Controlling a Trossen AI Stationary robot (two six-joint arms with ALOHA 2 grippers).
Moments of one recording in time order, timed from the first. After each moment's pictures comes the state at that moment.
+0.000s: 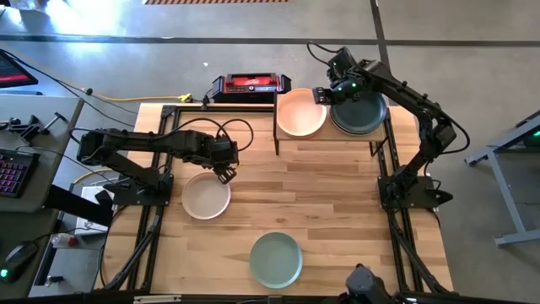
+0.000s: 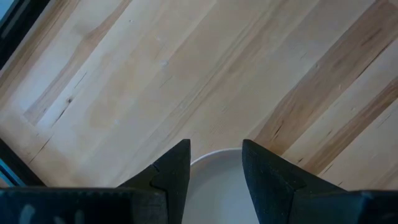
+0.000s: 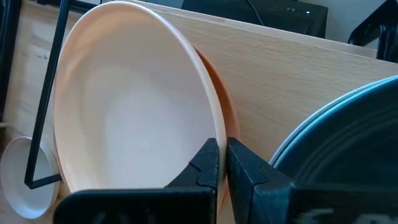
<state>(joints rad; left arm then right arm) 0.07 1.38 1.12 -1.09 -0.33 -0.59 -0.84 1.64 1.57 -1.02 -0.21 0.50</state>
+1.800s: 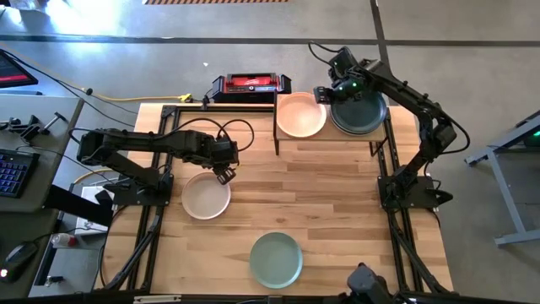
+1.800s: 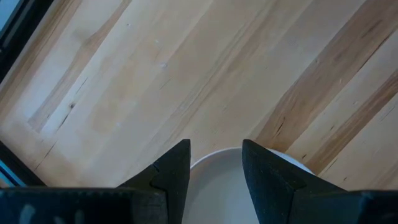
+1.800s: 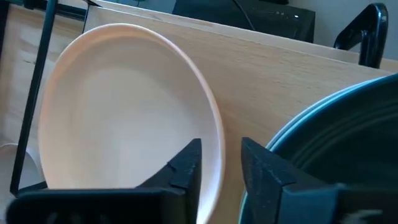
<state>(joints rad) 0.07 1.38 1.12 -1.09 -0.32 -0.55 -0.84 1.64 1.57 -1.03 -0.18 0.49</state>
